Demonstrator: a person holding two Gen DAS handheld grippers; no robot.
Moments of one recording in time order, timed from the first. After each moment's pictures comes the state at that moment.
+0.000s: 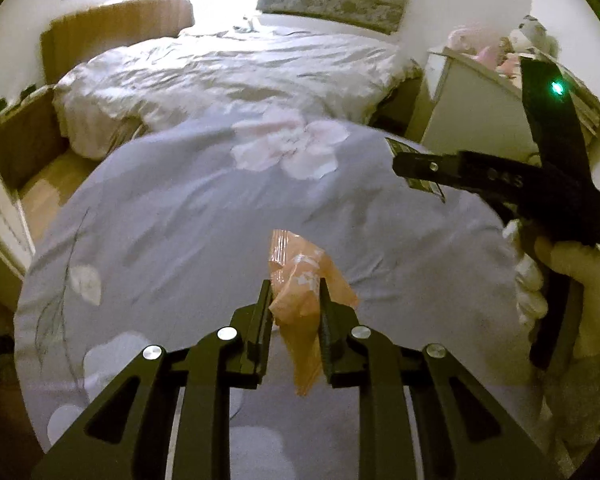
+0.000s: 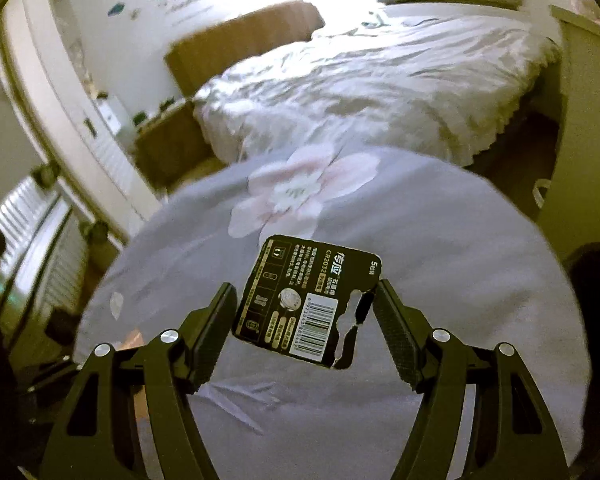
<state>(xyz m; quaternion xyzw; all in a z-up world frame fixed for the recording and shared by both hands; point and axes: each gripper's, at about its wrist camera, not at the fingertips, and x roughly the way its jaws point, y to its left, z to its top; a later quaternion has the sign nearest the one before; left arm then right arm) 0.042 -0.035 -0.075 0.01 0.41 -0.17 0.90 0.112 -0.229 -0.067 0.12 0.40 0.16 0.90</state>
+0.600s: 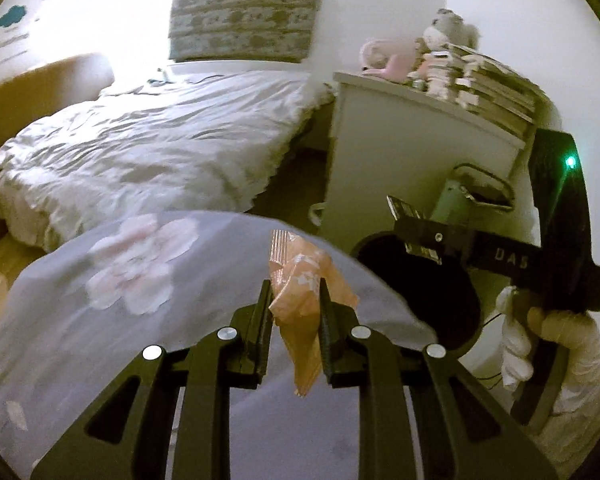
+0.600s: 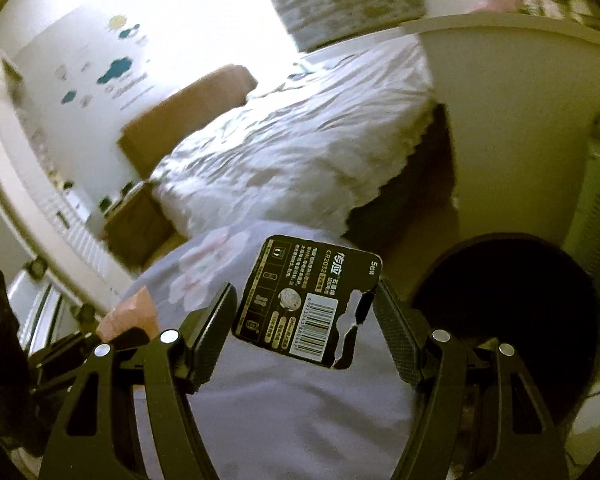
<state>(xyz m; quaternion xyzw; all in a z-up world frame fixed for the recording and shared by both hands) 0.074 -0.183 -0.020 0.04 0.33 -0.29 0.89 0.048 -0.392 -0.030 0.21 0.33 0.05 0.92</state>
